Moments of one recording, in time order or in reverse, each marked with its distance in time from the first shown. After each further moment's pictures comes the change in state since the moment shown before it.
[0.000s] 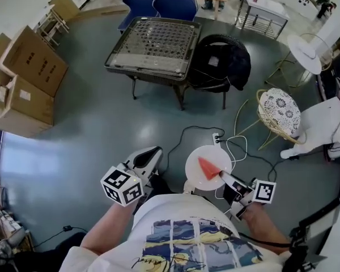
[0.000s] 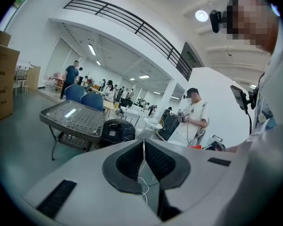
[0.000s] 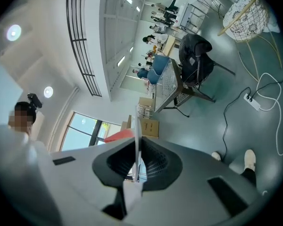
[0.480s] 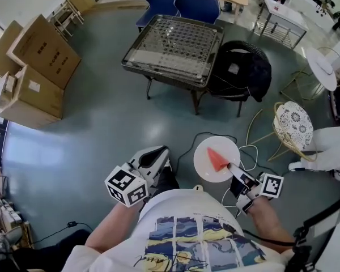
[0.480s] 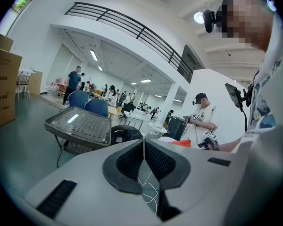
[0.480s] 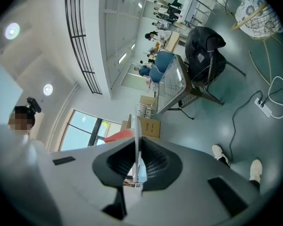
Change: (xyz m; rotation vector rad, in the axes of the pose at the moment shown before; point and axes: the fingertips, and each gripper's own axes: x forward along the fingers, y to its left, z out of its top) left arm -0.011 0.068 0.035 0.016 -0.055 0.036; right arm 0.092 0.002 0.053 -0.031 0.040 0.015
